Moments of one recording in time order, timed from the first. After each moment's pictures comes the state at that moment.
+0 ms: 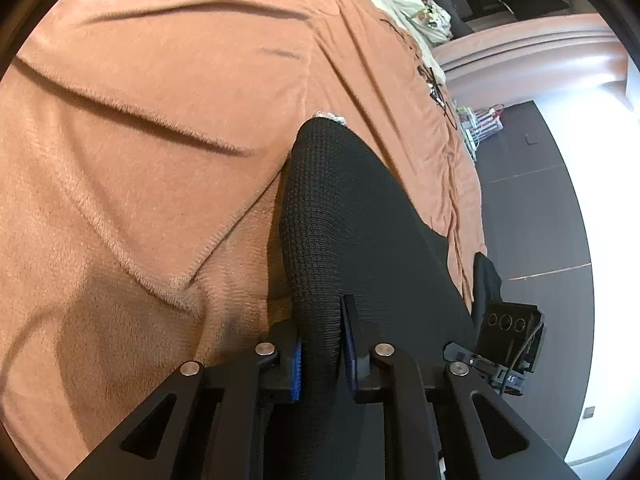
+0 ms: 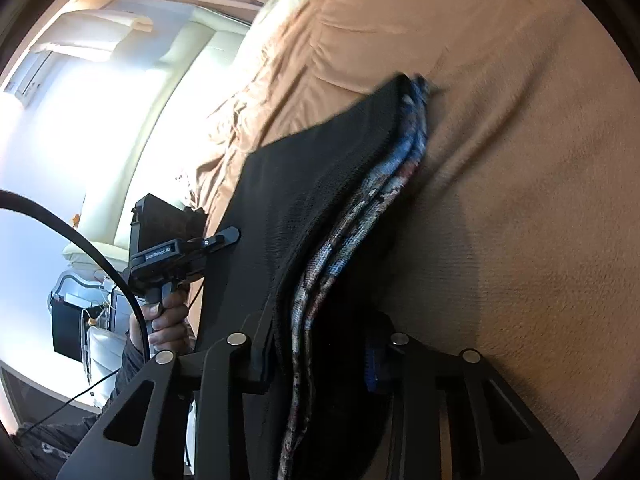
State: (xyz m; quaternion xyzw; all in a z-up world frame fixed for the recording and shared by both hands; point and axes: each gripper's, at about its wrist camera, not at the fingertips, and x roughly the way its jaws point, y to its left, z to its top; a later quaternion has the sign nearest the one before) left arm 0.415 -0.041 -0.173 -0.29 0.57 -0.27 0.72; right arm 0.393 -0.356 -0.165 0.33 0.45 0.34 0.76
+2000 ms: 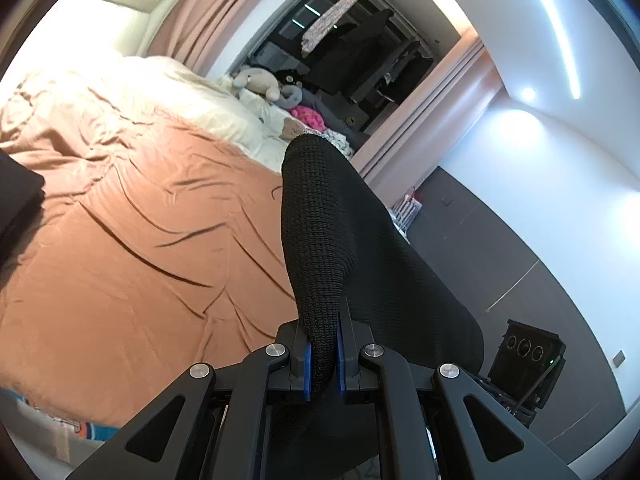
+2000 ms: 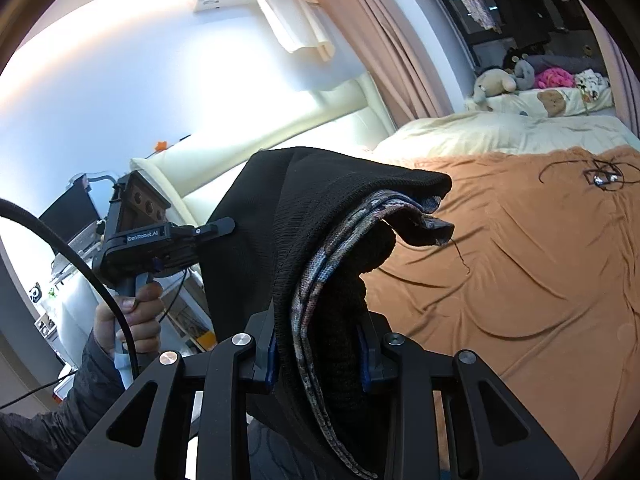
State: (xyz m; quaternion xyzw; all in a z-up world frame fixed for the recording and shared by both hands) left arm 0.192 0.073 0.092 -0.25 0.30 -0.29 0.87; right arm 0.170 -0.254 -0.005 0.13 0.20 0.39 0.89
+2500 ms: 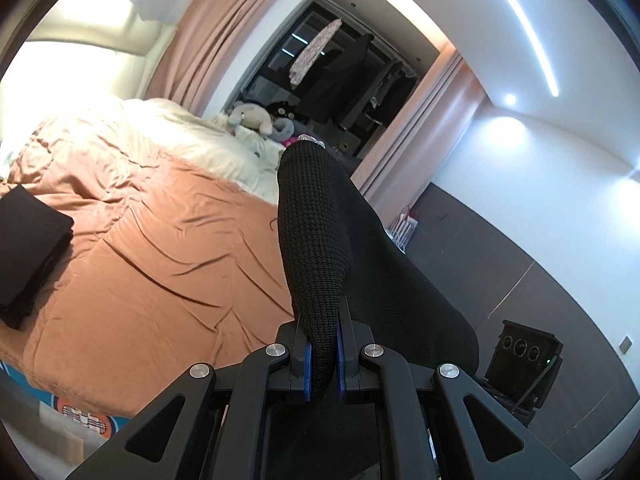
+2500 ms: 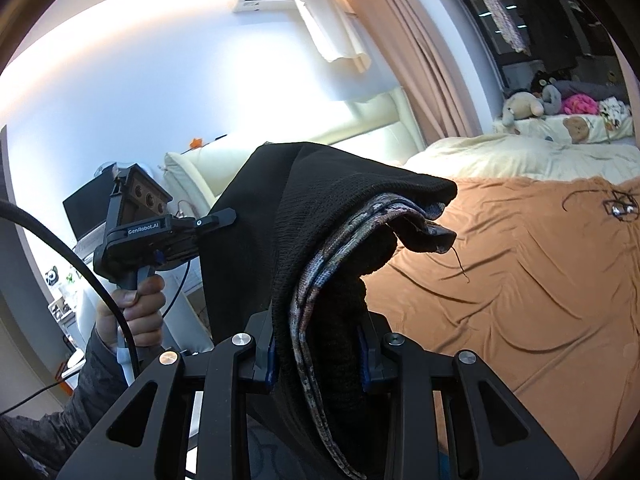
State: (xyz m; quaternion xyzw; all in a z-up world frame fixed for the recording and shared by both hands) left arm 0.129 0.103 0.137 -0.23 0.25 -0.28 0.90; right arm 0.160 -0.252 0.002 0.11 0.17 0.42 0.88
